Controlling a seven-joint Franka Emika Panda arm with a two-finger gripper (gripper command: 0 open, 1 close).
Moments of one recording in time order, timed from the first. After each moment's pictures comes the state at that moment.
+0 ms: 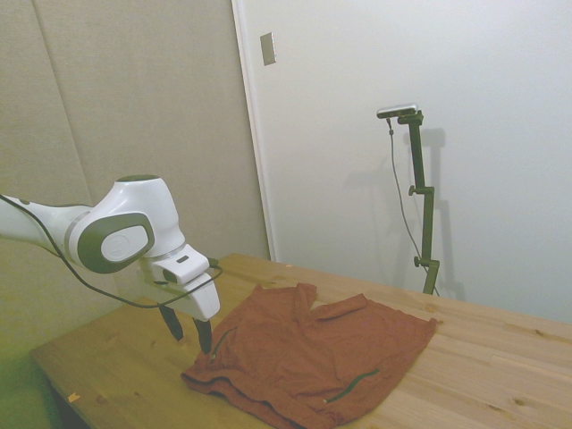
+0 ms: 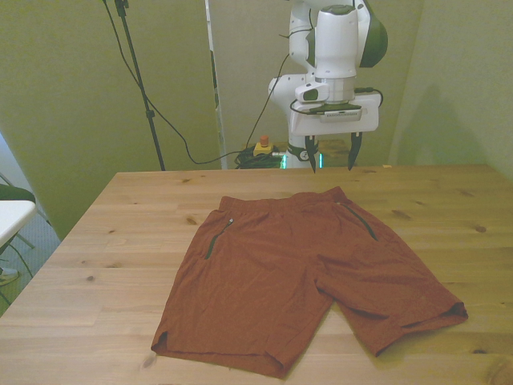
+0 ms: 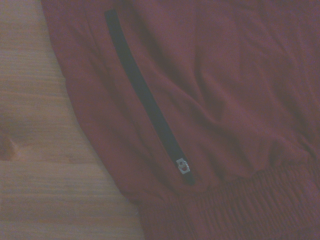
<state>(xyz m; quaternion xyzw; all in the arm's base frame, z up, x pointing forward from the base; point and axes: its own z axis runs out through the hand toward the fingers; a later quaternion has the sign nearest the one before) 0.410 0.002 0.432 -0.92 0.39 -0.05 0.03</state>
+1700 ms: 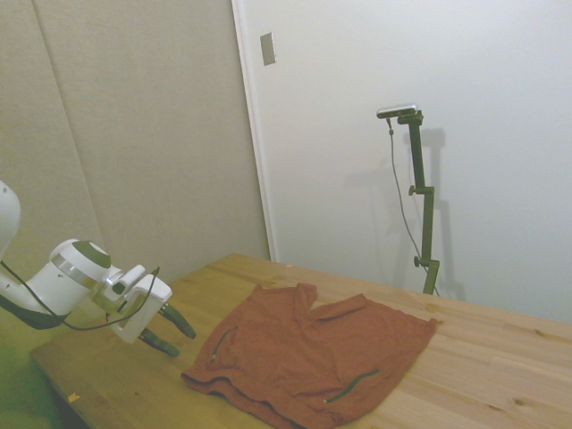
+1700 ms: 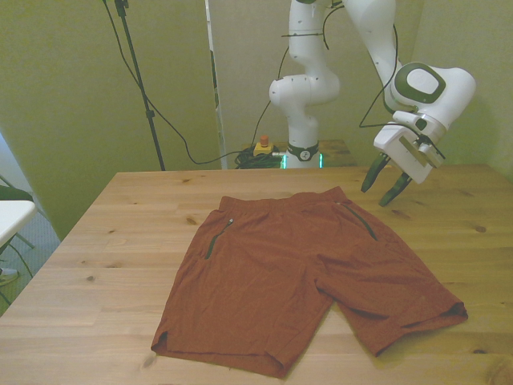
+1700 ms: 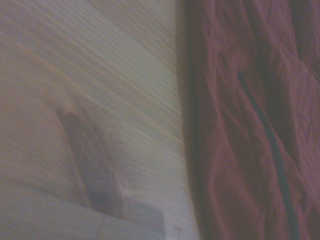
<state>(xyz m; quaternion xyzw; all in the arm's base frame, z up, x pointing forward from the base) 0.411 0.211 0.323 -0.90 0.21 -0.26 -0.29</state>
